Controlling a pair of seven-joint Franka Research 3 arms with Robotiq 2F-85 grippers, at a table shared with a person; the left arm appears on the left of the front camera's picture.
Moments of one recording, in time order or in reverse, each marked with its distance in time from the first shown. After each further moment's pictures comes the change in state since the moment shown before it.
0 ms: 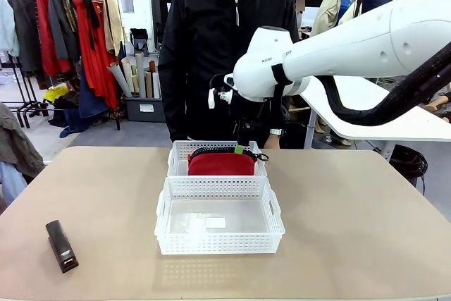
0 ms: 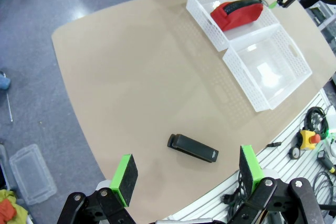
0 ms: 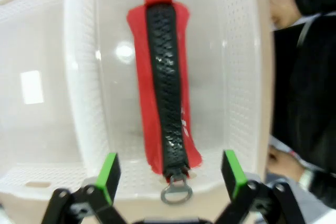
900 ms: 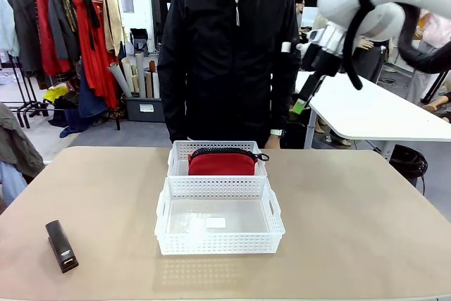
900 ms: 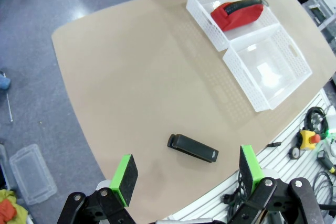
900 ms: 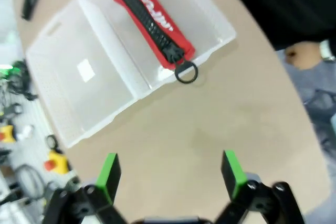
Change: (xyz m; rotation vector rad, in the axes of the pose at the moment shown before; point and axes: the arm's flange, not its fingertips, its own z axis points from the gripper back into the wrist) left arm 0.000 0.000 0.000 0.000 0.000 0.000; right arm -0.171 -0.017 0.152 0.188 -0.135 -0.550
